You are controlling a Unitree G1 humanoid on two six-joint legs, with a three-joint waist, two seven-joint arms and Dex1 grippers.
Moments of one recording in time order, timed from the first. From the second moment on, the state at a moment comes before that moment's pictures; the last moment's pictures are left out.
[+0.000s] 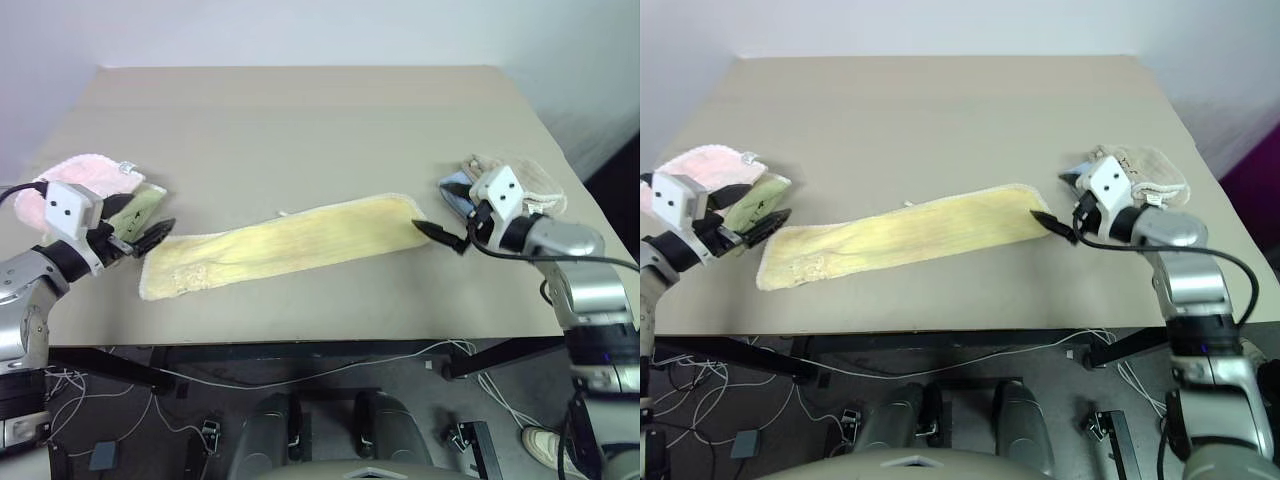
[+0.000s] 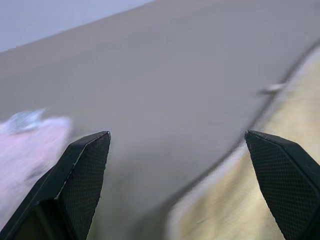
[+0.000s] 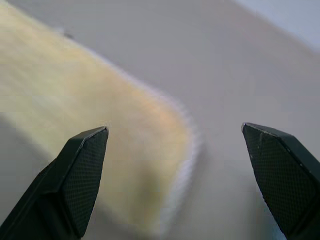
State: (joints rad) left arm -0.20 0.79 0.36 0.06 -0.43 0.26 -0.88; right arm -0.40 -0.69 -0.10 0.02 0.33 0.38 0.85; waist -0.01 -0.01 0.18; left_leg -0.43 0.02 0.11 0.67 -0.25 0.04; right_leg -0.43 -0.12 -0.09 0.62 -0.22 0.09
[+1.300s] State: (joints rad) left arm -0.18 0.69 0.11 -0.19 -0.46 0.30 -0.99; right arm -0.52 -0.15 -0.61 0.16 1.00 1.06 -0.01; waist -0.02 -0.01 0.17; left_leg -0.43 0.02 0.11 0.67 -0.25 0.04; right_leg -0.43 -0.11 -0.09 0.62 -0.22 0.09
